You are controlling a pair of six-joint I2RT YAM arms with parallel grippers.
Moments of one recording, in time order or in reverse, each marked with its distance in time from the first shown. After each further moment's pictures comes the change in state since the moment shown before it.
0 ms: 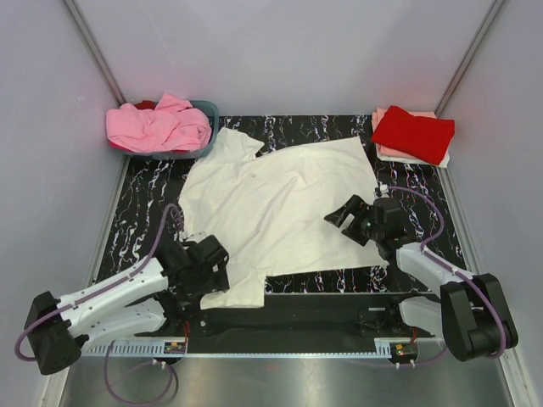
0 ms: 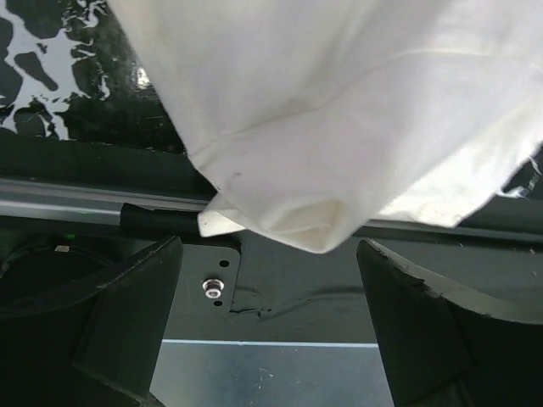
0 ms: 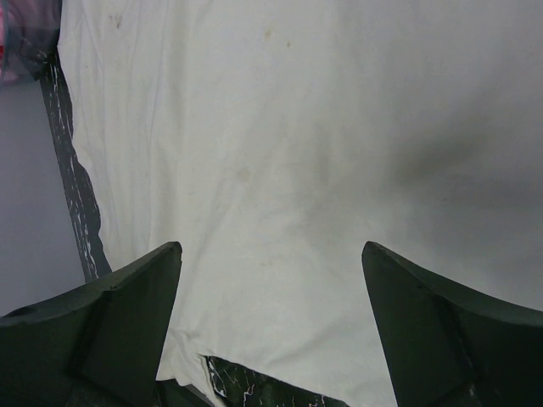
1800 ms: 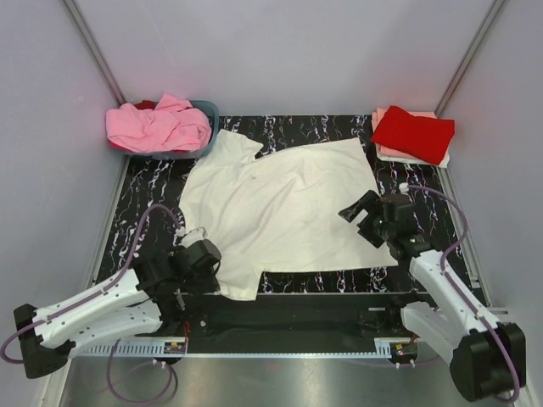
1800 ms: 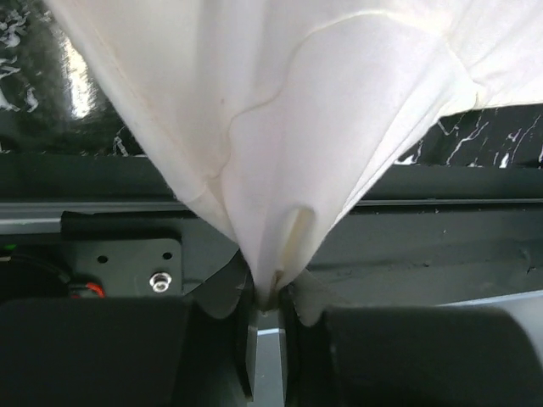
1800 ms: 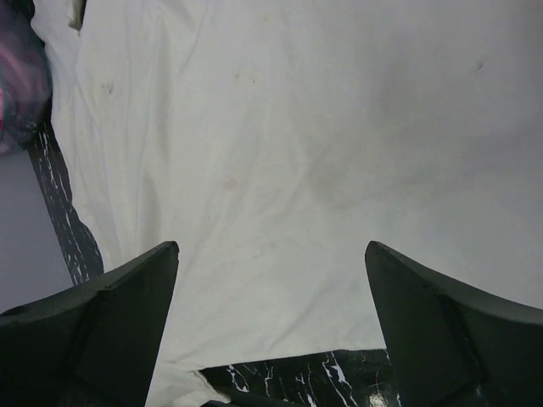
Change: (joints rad) left arm -0.115 -0.111 0.061 0.025 -0.029 -0.075; right arm -0.001 -0.221 0.131 -0.418 0.173 0.050
